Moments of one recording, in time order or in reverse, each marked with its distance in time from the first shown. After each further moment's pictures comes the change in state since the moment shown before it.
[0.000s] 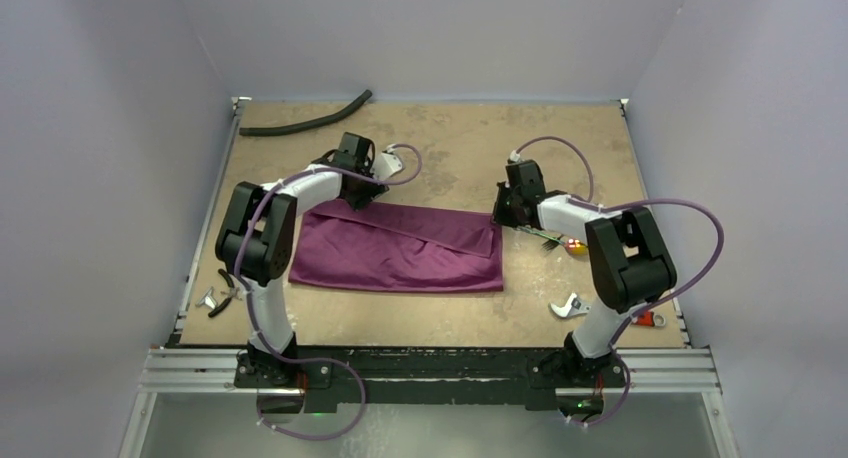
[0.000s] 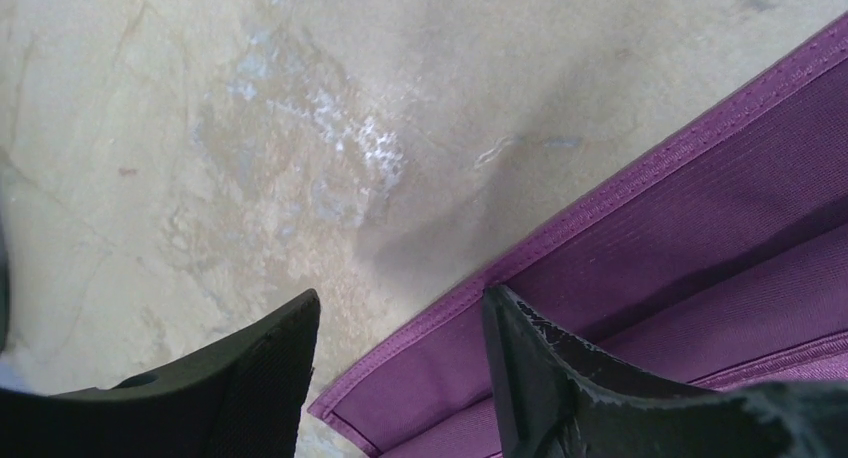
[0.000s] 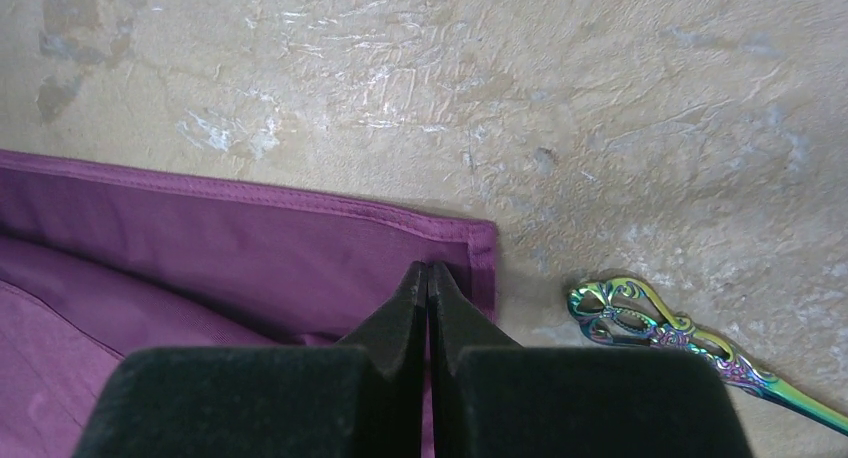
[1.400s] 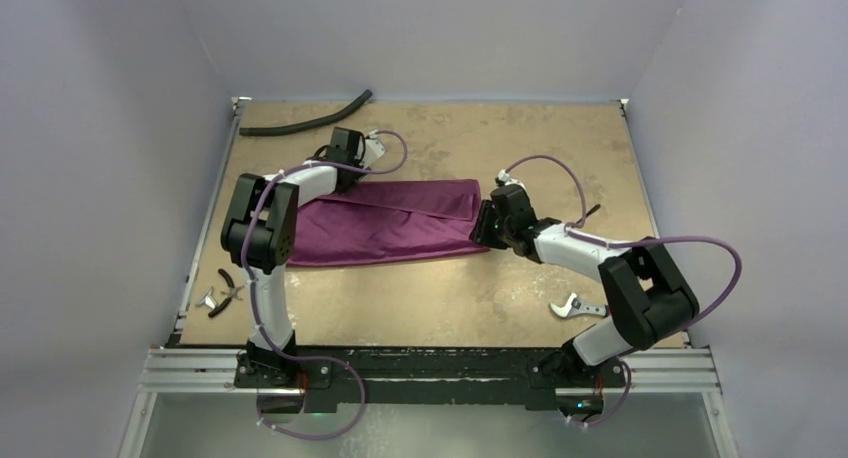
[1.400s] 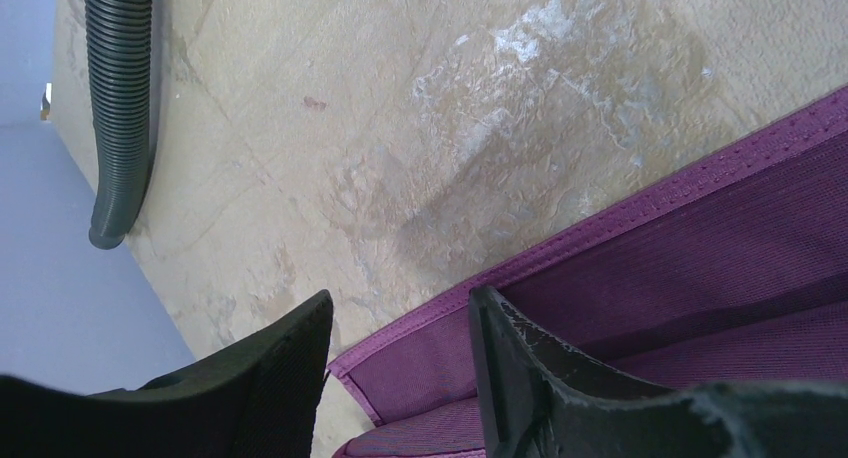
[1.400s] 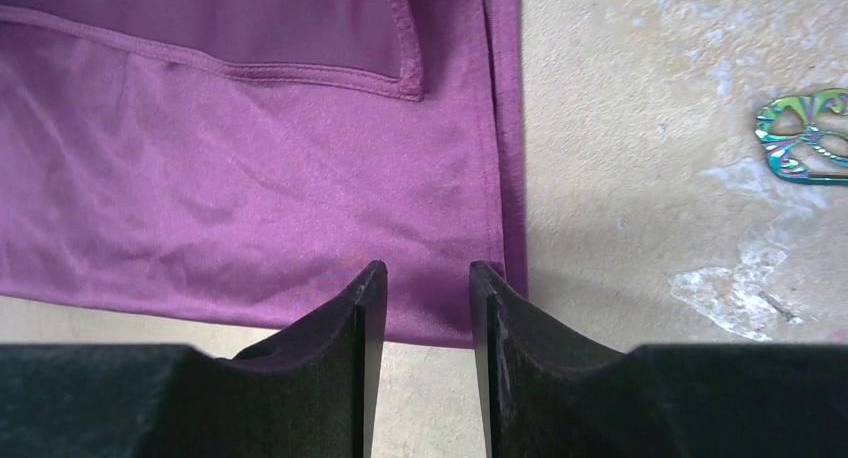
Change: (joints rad) left arm 0.066 0.085 0.025 0.200 -0.269 0.003; right arm 0.189 -0.202 -0.199 0.093 0.044 0.153
